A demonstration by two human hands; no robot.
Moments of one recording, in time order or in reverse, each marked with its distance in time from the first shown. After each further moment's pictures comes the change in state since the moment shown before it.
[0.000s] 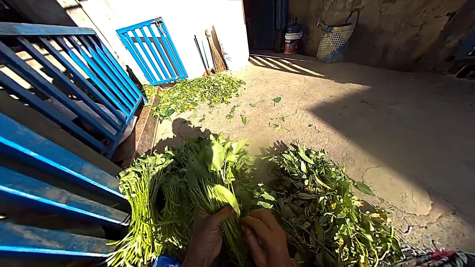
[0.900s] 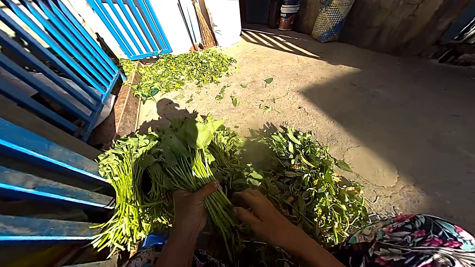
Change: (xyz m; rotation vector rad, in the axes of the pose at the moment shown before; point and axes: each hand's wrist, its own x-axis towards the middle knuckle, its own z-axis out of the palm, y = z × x) left_hand -0.002 0.008 0.004 0.111 0.193 0.053; right_hand 0.017 0.007 -0.048 0.046 -0.698 0.421
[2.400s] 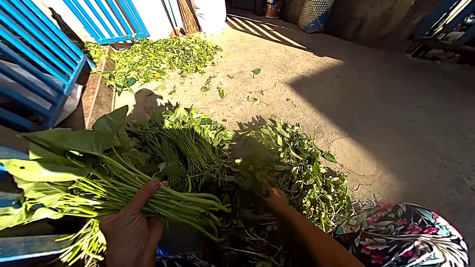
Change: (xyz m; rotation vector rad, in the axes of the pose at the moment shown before) left_hand 0.013 0.031 -0.033 -0.127 0.276 0.181; right_hand 0.005 0.200 0.003 -0.364 -0.129 0.825
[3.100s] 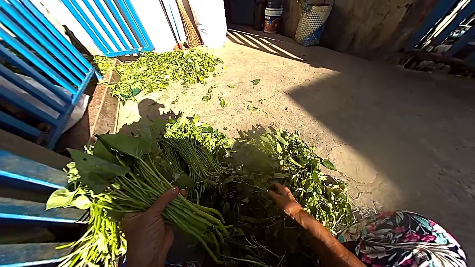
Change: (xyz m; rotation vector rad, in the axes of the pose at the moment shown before) left_hand -0.008 -0.012 0.008 0.056 -0.066 -0.081; right_hand -0.058 -0.026 -0.065 0.694 0.137 -0.129
